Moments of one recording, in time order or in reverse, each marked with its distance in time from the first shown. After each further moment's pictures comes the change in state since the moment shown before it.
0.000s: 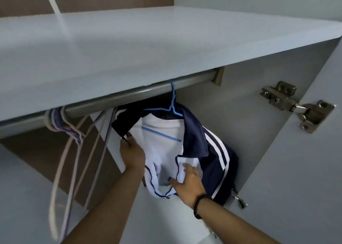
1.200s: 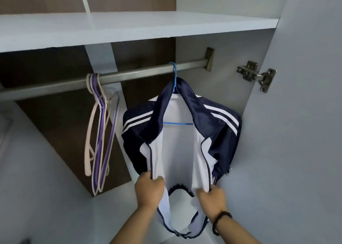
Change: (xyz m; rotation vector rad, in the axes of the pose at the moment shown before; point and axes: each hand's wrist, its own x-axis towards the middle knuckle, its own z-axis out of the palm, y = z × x) left_hand -0.181 -0.061 -0.130 0.458 -0.308 -0.033; right_hand -0.150 0.090 -0.001 0.304 0.245 0.244
